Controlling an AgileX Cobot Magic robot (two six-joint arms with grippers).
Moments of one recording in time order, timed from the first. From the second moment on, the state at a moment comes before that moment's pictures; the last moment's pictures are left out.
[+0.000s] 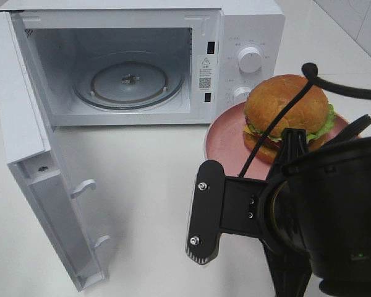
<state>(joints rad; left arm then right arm) 0.04 -0.01 -0.52 -0.17 1.07 0.08 1.21 1.51 -0.72 -0.82 0.87 0.31</state>
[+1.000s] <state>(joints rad) 0.04 -0.01 -0.52 -0.17 1.07 0.08 1.21 1.51 -0.72 -0.86 0.64 0.02</state>
